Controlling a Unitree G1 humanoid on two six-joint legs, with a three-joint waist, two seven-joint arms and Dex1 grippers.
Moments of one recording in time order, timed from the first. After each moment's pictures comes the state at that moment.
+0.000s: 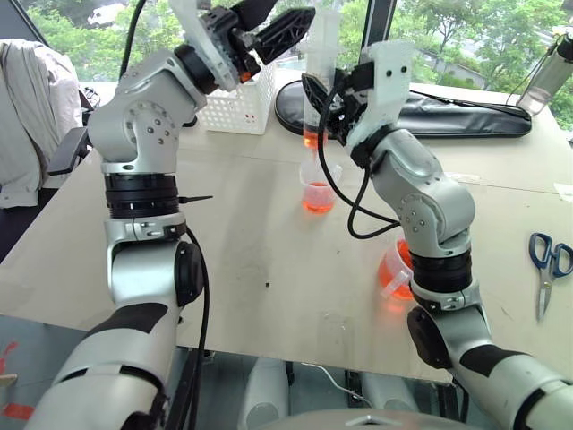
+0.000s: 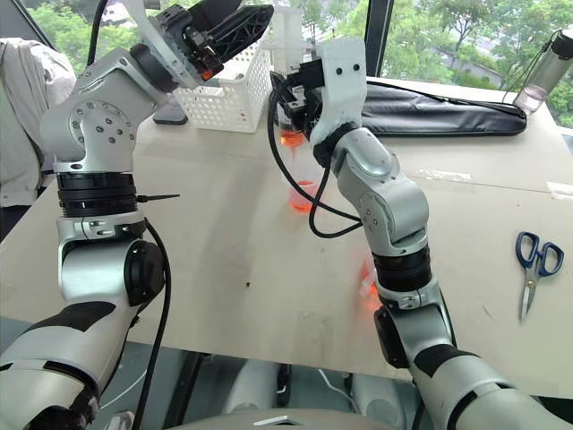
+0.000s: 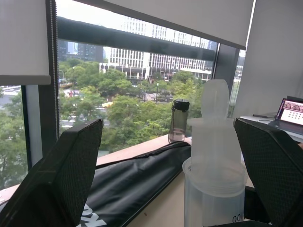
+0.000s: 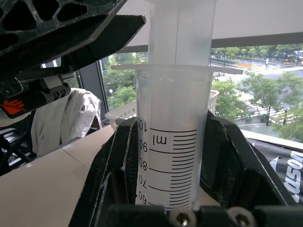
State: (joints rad) left arm -1.16 0.47 0.20 0.28 -0.58 0.61 -0.76; right arm -0.88 0.04 0.05 -0.19 0.33 0.69 0.07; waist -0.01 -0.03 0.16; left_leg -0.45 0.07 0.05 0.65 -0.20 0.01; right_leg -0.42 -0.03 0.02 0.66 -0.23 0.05
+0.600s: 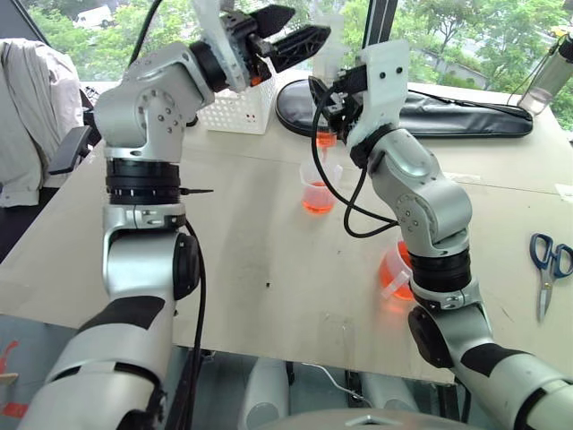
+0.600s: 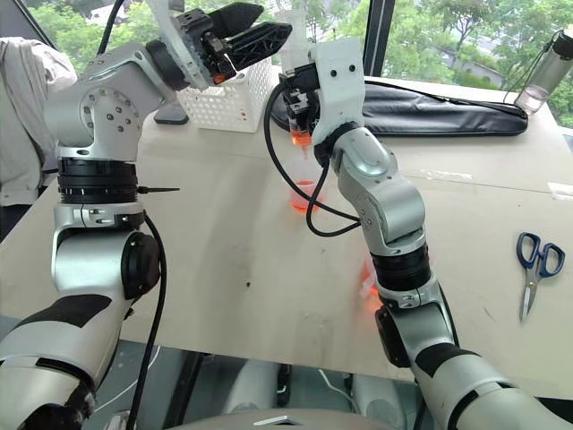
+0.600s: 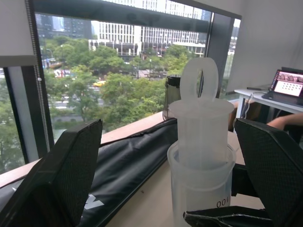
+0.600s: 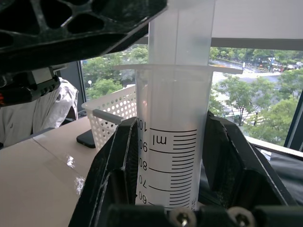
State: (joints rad) left arm -1.25 0.49 0.11 0.40 -0.51 0.63 -0.87; right arm -0.87 0.01 0.10 -0.18 0.21 0.67 0.07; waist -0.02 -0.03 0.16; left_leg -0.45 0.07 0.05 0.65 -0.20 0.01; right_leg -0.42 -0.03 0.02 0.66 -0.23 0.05
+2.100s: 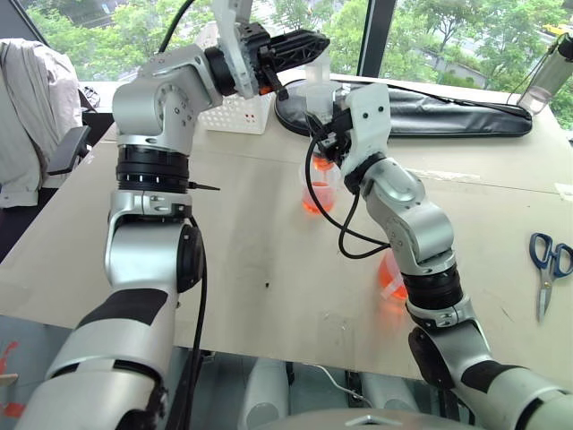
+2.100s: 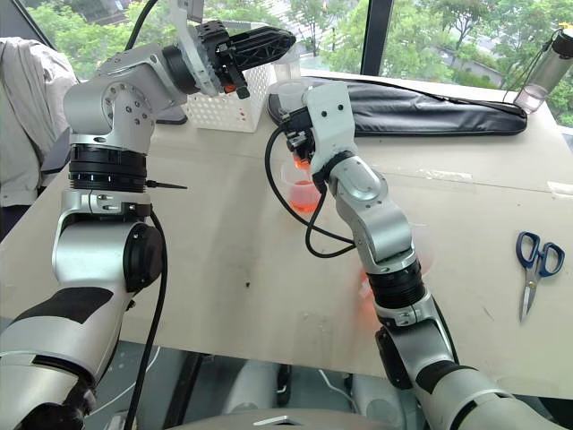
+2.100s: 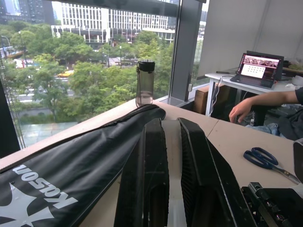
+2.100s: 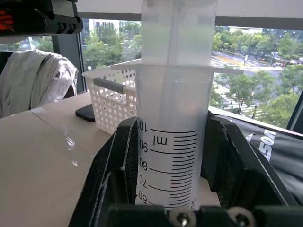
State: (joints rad) left arm -1.28 0.47 0.07 0.52 -0.45 0.58 -1.02; right arm -0.75 0.05 0.16 -0.15 0.12 0.56 0.13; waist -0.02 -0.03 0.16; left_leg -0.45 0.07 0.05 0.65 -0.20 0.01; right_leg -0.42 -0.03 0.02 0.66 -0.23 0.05
